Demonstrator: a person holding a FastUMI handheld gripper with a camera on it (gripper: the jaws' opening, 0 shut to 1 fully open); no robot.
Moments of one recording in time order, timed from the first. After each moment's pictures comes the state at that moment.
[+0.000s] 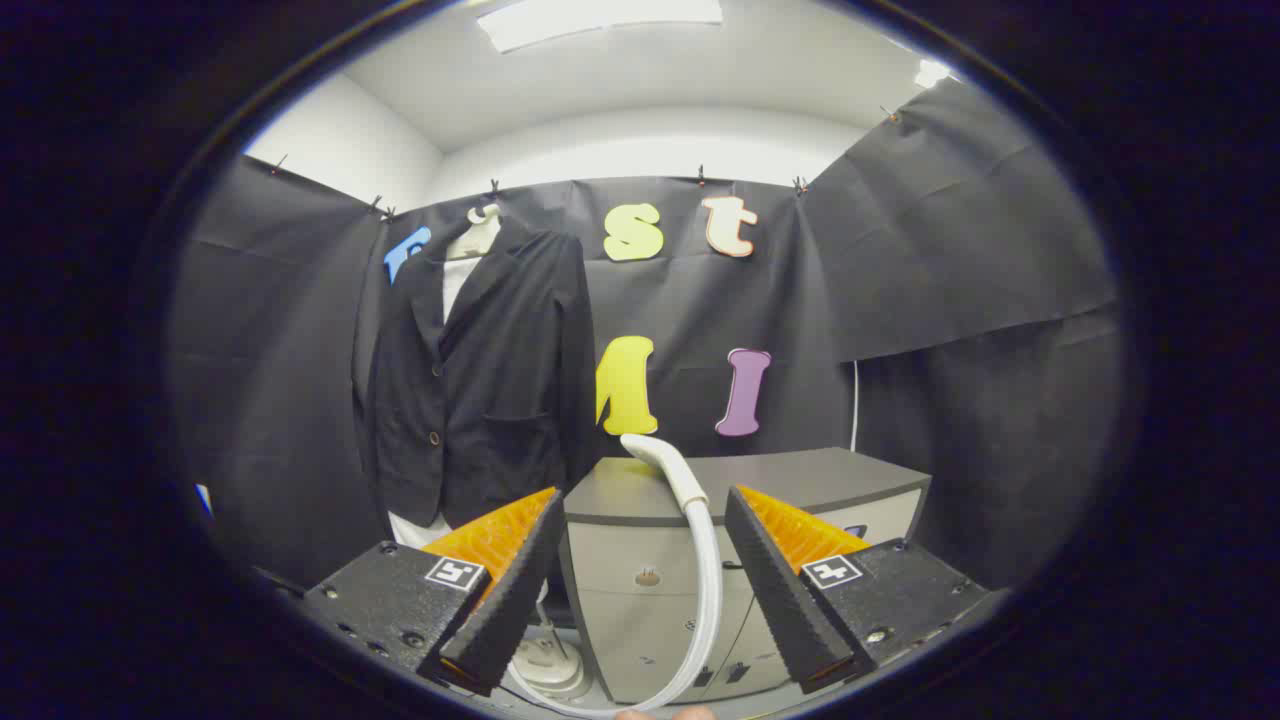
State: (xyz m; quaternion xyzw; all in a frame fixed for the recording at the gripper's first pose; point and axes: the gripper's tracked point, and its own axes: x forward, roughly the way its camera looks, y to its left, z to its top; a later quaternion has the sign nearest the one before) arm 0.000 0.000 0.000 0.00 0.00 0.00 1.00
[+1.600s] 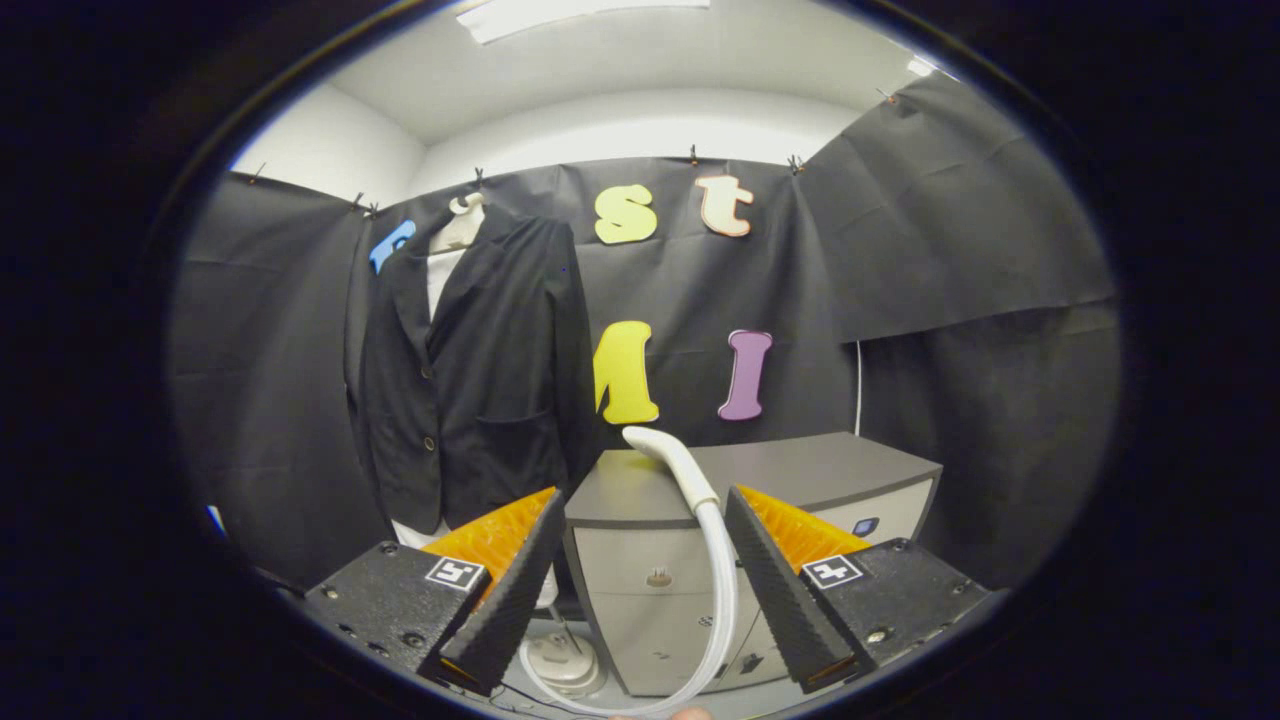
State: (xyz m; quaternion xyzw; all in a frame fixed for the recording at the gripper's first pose) arm 0.027 0.005 0.015 0.03 0.03 -0.02 1.00
